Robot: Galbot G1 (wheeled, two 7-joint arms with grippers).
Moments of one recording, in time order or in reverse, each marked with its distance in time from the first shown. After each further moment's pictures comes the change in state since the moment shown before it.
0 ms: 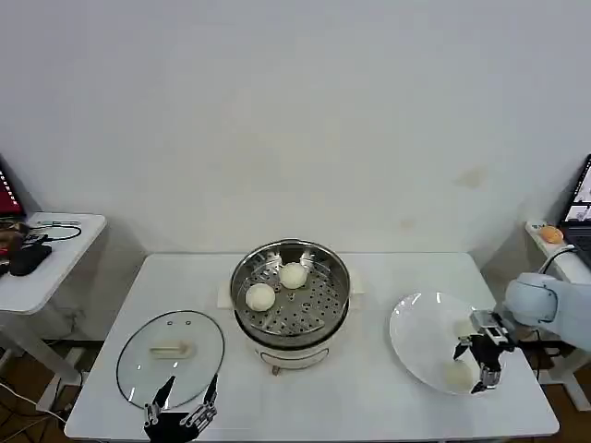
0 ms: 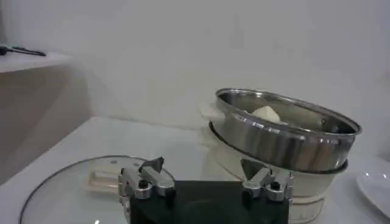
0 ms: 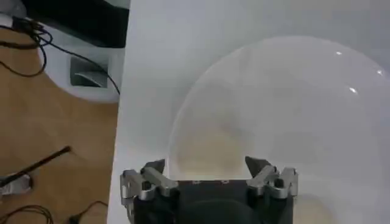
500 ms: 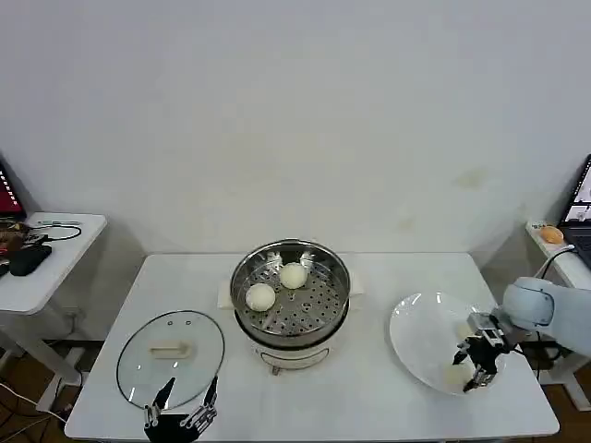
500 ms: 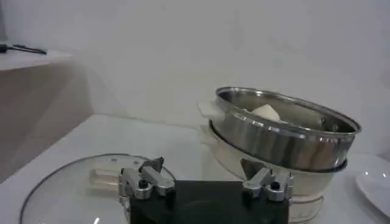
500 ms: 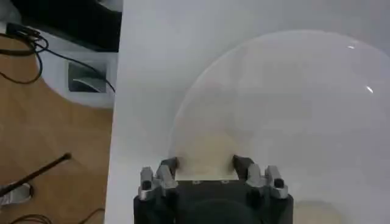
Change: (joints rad) left arm 0.005 -0.002 0.001 0.000 0.000 0.000 -0.001; right arm -0.039 -0.008 0.038 -0.008 0.005 -0.002 0.005
